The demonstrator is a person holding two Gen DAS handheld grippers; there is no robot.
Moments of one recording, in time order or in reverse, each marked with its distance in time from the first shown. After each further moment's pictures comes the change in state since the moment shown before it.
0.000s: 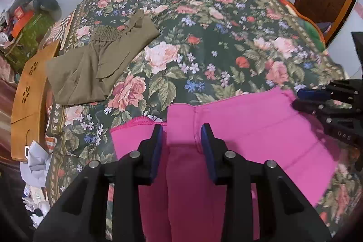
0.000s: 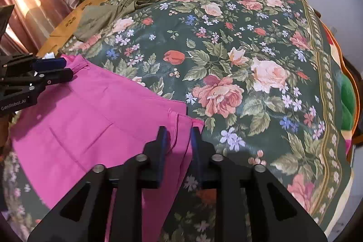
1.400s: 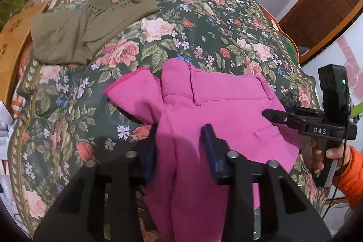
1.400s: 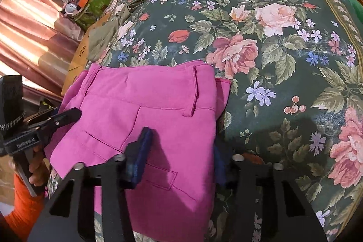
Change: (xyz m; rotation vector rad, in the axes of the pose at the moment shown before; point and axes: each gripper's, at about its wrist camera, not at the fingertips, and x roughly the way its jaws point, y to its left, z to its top) left arm -0.005 0.027 -0.038 -0.166 0.019 -0.245; right arm 0.012 -0.016 -0.030 0.303 0.011 0.247
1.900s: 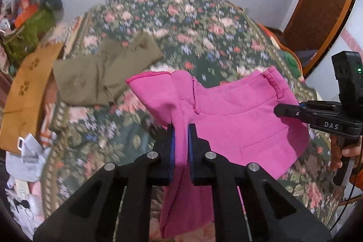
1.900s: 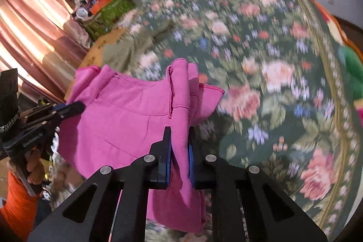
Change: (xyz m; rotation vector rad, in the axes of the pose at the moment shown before) left arm -0.059 -0.019 0.023 0.096 -0.177 0.129; right arm -0.045 0.041 0.026 -0.117 -0.145 -0.028
